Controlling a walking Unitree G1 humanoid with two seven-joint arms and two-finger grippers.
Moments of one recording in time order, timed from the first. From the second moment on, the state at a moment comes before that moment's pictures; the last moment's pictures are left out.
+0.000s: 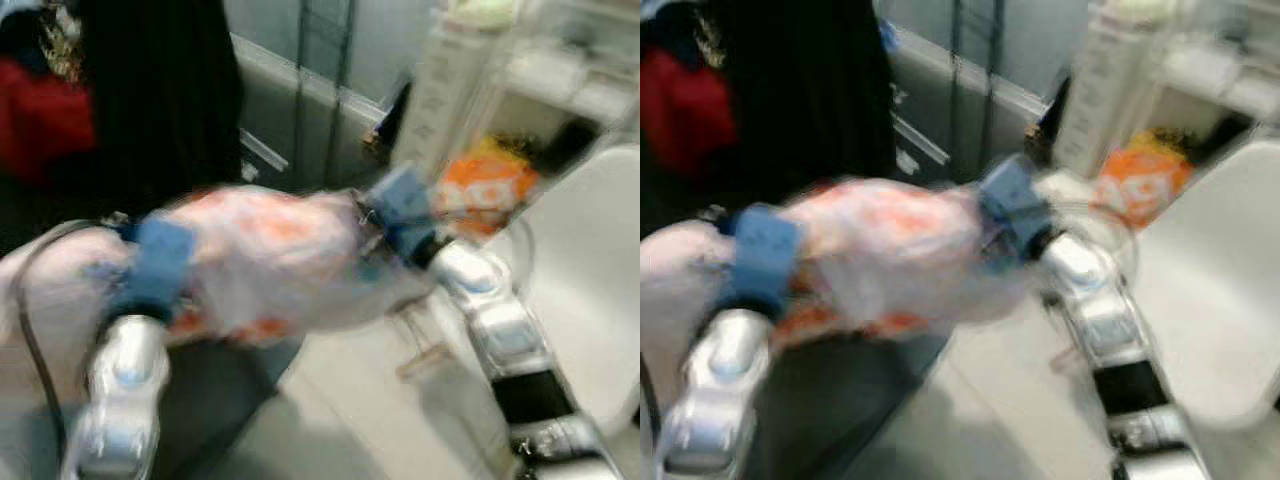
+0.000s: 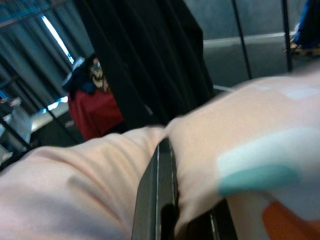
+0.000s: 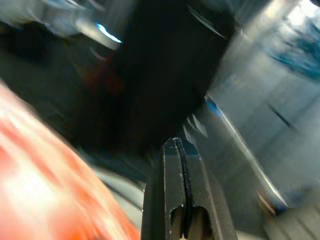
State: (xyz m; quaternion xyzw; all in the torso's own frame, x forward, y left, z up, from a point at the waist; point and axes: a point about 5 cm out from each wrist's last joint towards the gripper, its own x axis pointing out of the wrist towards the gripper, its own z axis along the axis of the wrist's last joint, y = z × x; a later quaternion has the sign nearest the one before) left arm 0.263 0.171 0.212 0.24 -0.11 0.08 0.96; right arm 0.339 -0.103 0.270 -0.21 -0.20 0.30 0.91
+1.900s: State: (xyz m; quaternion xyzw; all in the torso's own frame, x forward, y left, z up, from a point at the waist) left arm 0.276 0.212 0.233 0.25 -0.10 0.16 0.95; right arm 0.312 -0.074 0.243 -0.17 -0.14 0.45 0.86
